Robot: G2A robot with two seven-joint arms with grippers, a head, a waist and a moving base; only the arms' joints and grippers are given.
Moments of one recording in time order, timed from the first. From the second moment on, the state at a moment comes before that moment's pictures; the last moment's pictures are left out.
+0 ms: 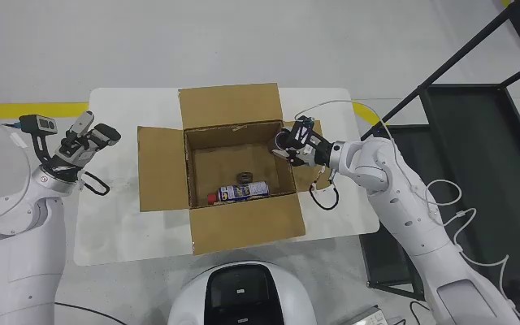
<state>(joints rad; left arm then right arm) 1.17 -1.10 -1.68 -1.31 -0.45 -0.45 -0.91 -1.07 -1.03 1.20 -1.59 -0.97 -0.71 0.50</state>
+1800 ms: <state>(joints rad) 1.17 -1.10 -1.68 -1.31 -0.45 -0.45 -0.91 -0.44 -1.47 0.46 -0.56 -1.18 -0.82 0.04</state>
